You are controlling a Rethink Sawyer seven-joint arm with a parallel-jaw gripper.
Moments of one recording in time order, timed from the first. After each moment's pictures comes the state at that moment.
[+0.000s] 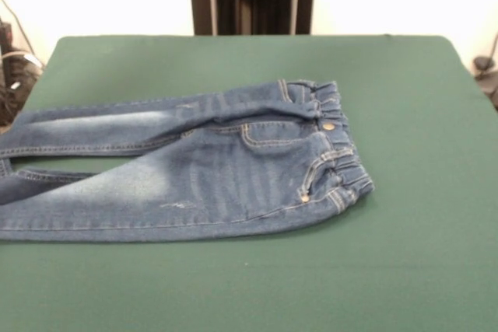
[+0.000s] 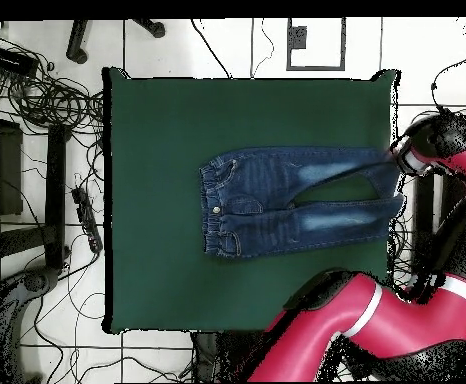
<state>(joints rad) -0.61 0.25 -0.22 0.13 0.05 1.25 1.90</state>
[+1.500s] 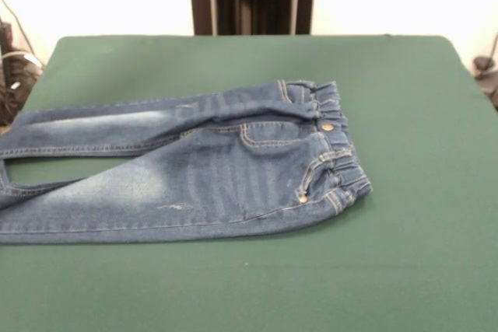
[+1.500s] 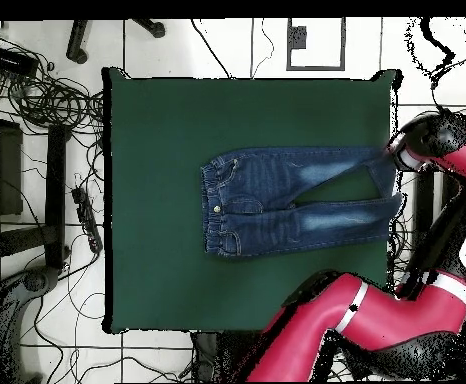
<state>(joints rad) -0.64 0.39 -0.42 -0.06 0.24 1.25 1.90</state>
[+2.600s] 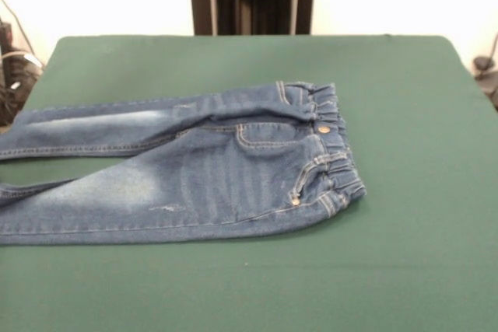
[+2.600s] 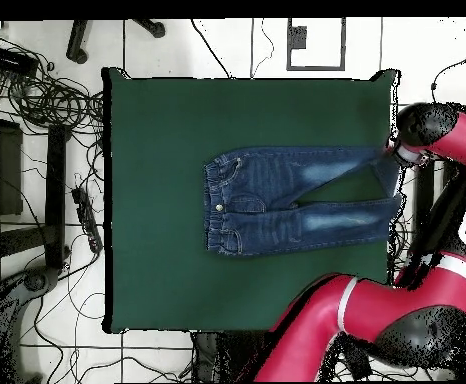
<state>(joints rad) -0.70 0.48 -0.95 -0.12 0.59 1.19 1.78</state>
